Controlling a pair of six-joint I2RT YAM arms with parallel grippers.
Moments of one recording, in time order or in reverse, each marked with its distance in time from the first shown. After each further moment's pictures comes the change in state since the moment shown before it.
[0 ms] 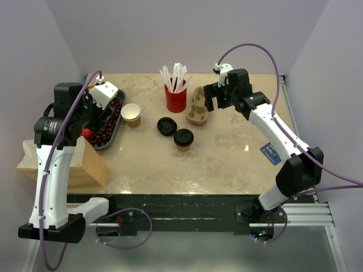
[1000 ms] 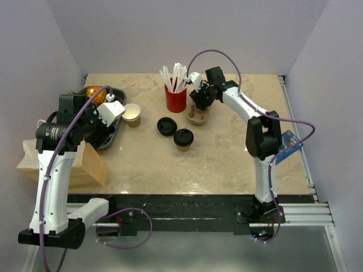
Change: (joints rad) left arm 0.005 -0.057 -0.090 -0.154 0.127 0.130; right arm -0.001 0.559 0.372 -0.056 -0.211 -0.513
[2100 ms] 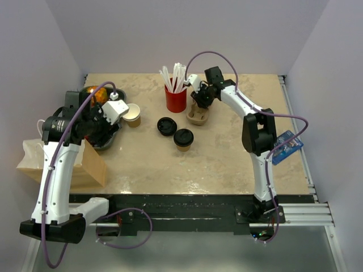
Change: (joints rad) left arm 0.000 0.051 -0.026 0.014 0.076 -0.024; right arm -0.021 0.127 0.123 -0.051 -0.002 -0.137
